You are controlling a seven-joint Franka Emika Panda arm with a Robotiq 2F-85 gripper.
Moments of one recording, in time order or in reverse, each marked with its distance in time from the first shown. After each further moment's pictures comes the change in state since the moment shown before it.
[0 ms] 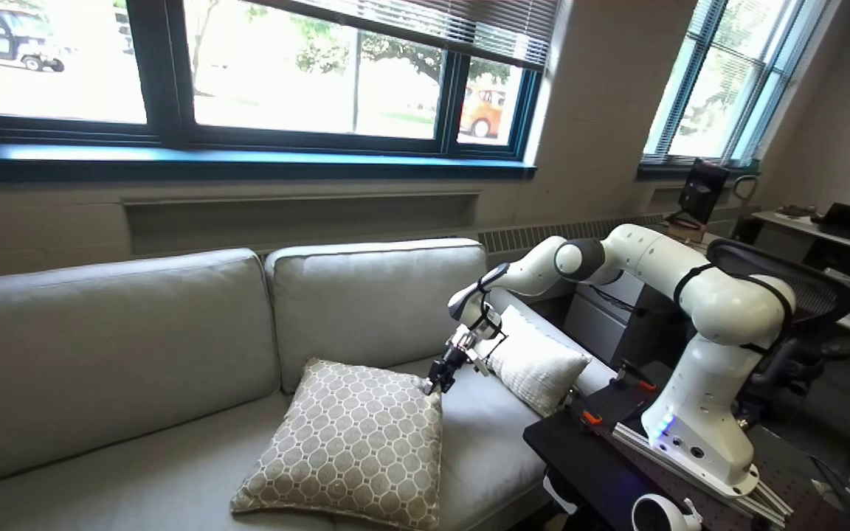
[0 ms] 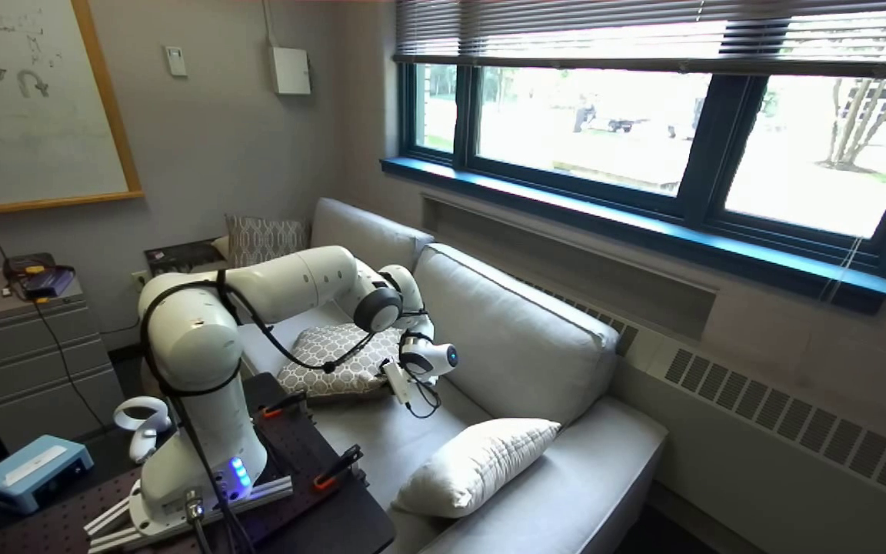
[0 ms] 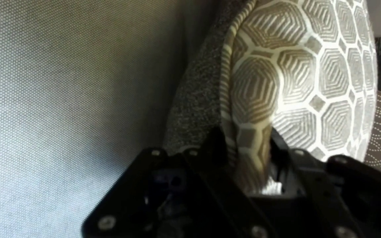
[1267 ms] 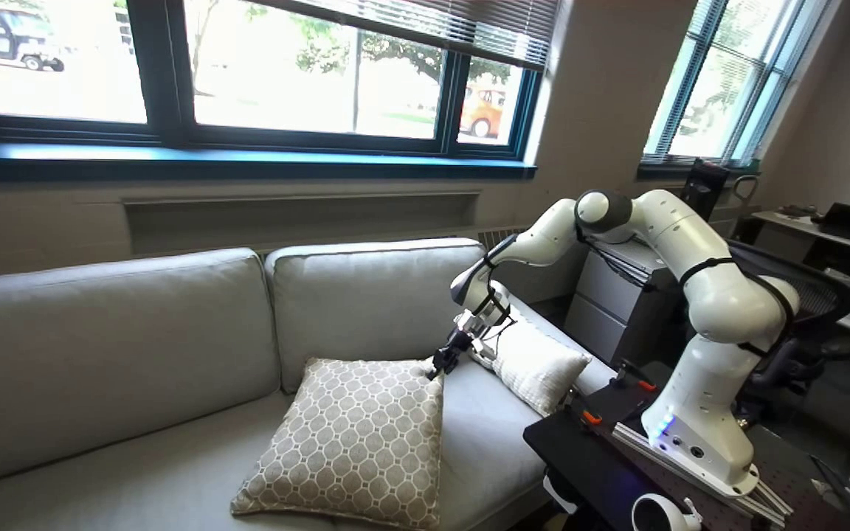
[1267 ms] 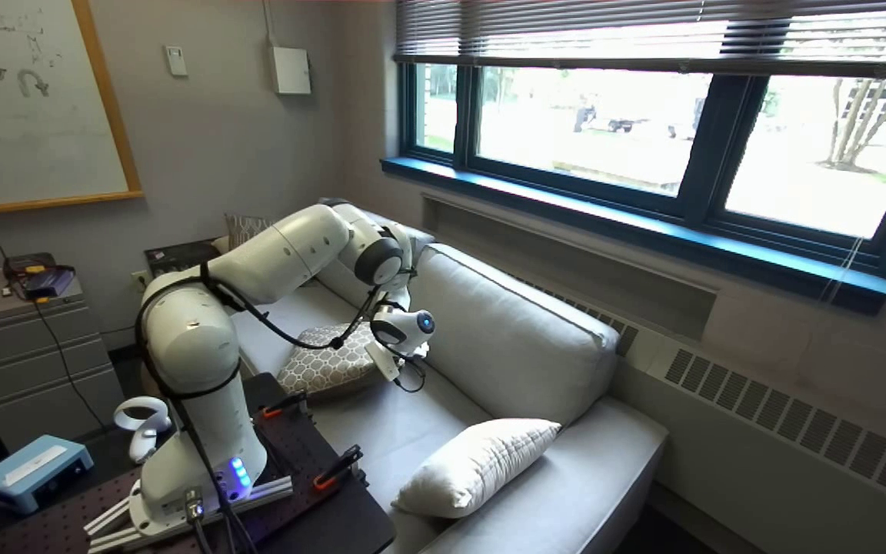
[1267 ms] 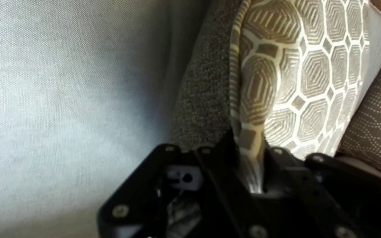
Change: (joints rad) arm -0.067 -0.361 0.163 -0.531 0.112 0.498 -0.170
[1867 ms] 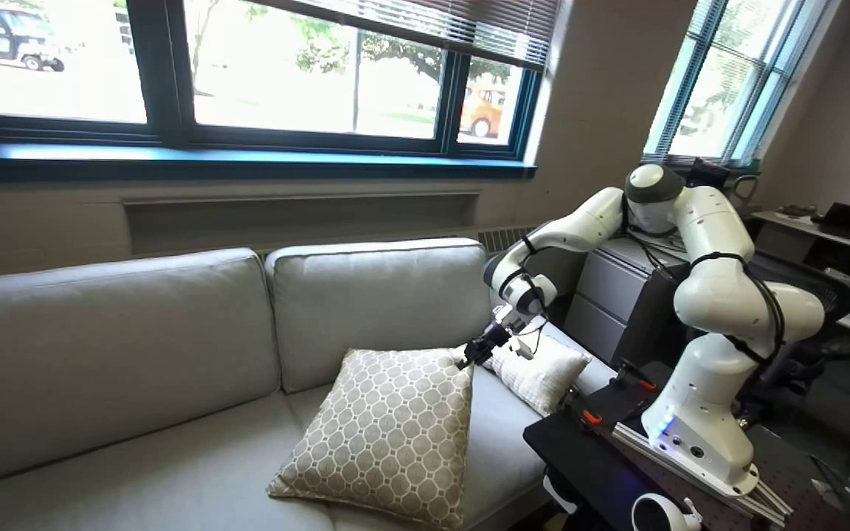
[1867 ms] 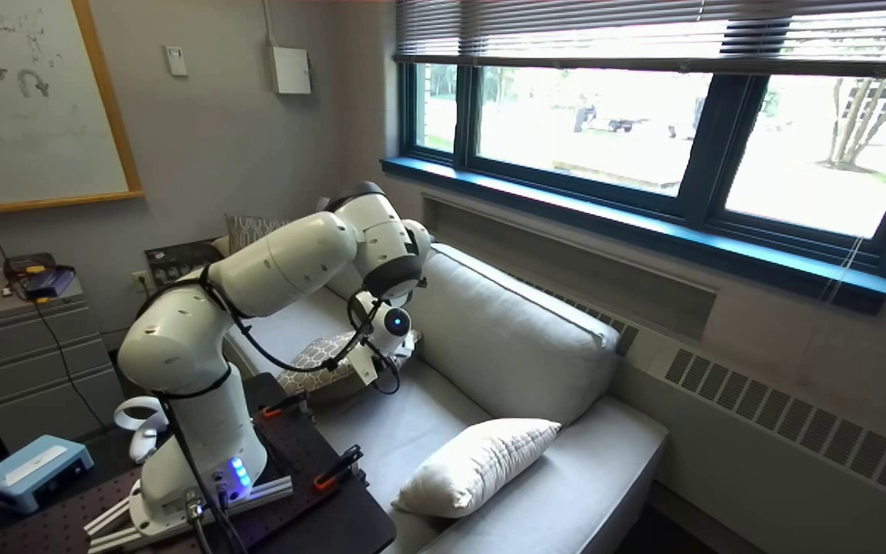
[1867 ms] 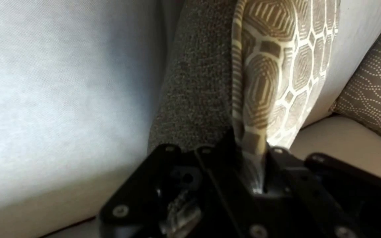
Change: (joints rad) arm -0.508 -0.079 0.460 -0.429 0.439 0.445 -0.579
